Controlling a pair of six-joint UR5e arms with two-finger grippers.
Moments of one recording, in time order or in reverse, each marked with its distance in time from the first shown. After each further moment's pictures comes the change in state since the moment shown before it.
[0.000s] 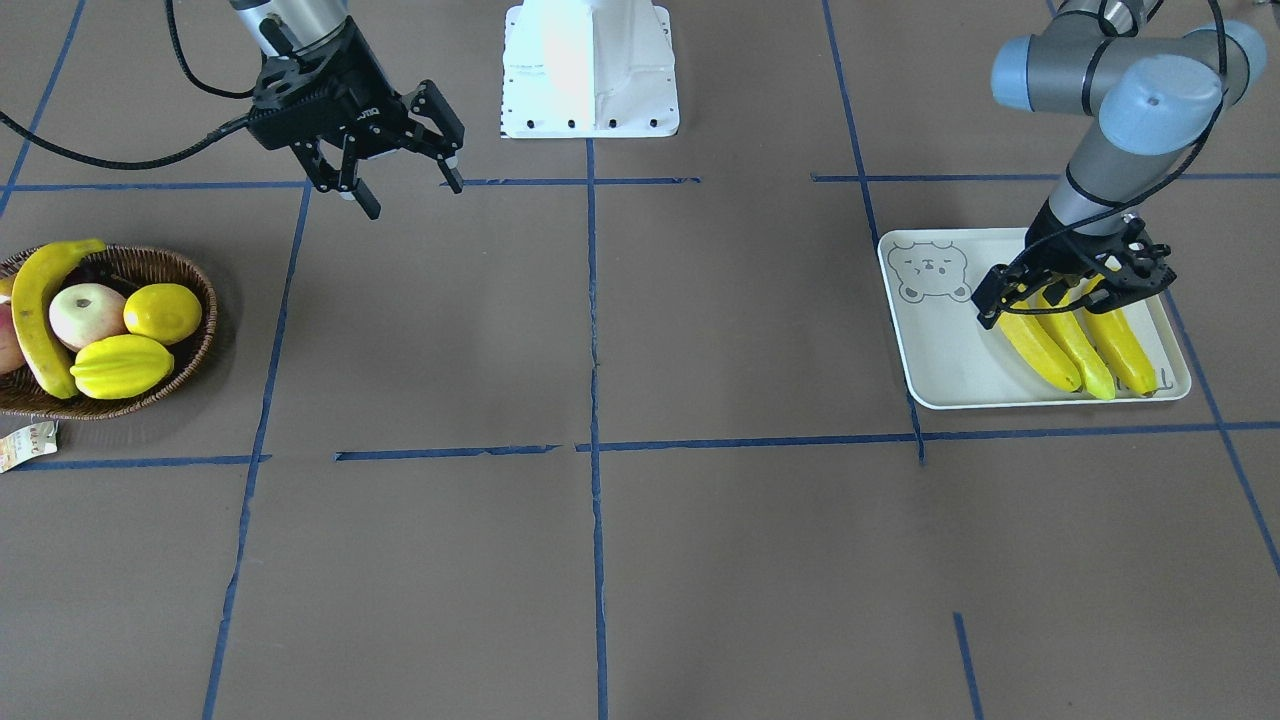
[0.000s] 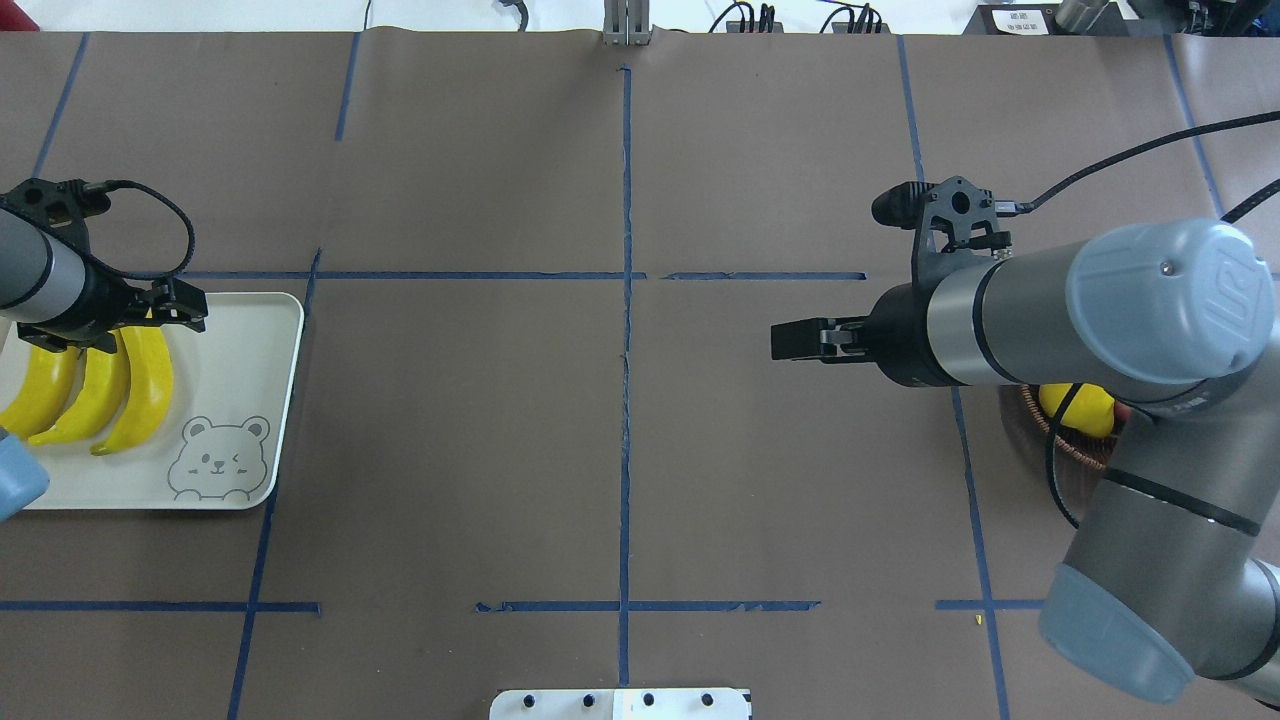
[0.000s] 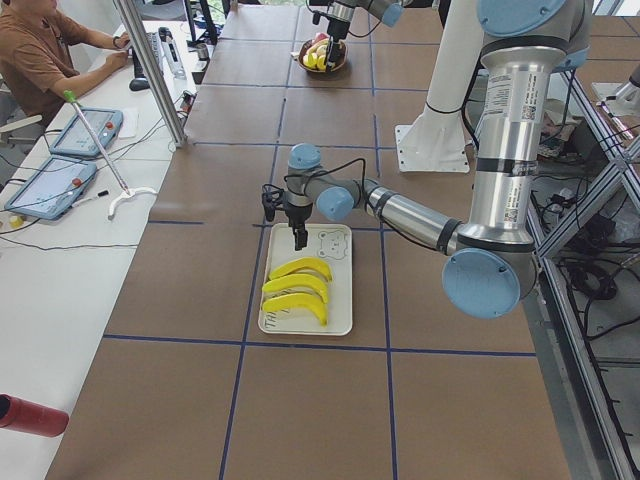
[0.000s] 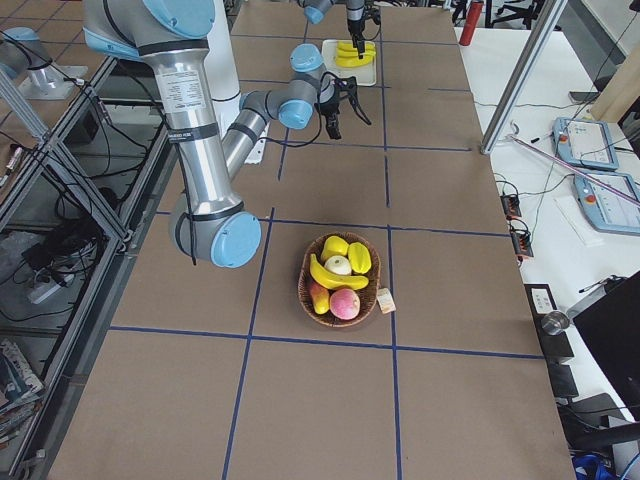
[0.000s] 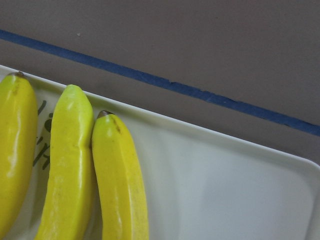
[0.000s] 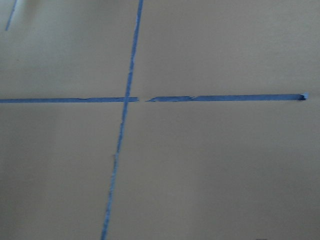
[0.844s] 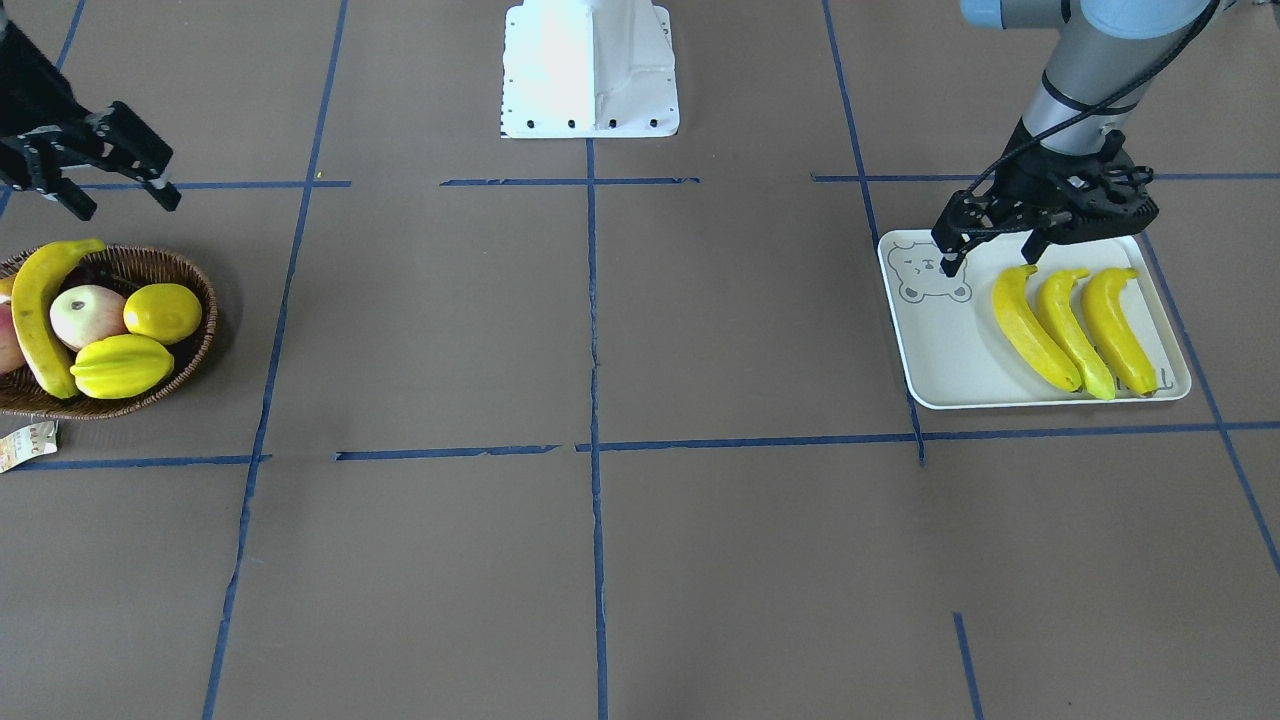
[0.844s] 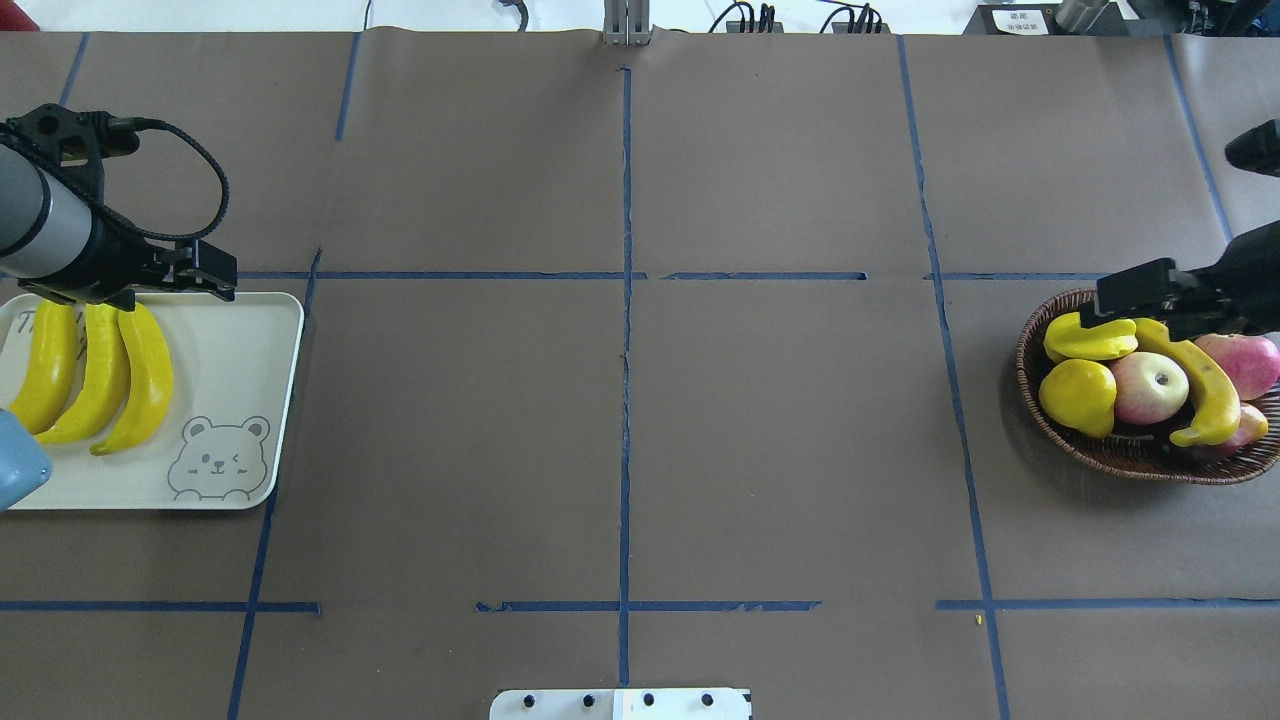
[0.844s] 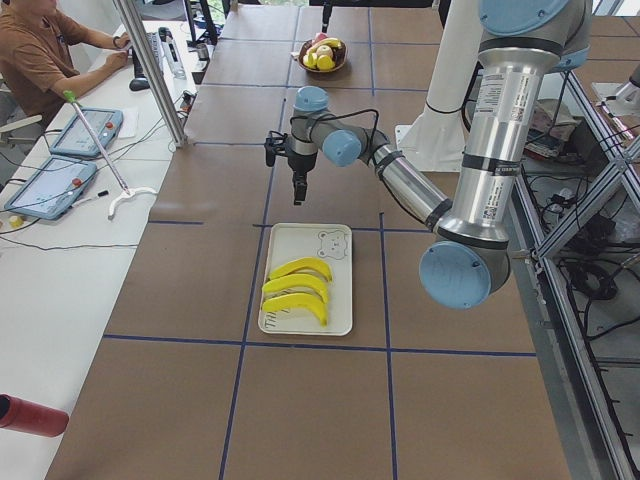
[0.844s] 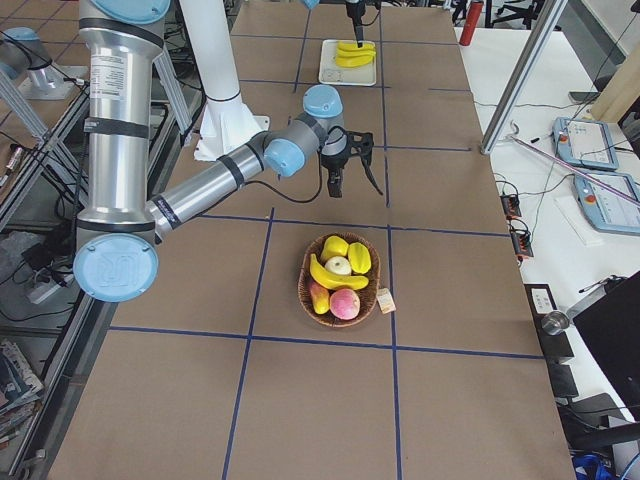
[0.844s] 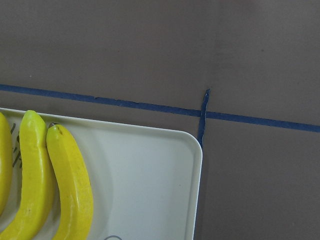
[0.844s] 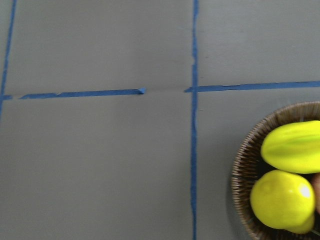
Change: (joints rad) left arm -0.006 -0.111 -0.171 0.228 0.000 0.117; right arm 0.471 -0.358 -0.010 0.006 0.463 -0.210
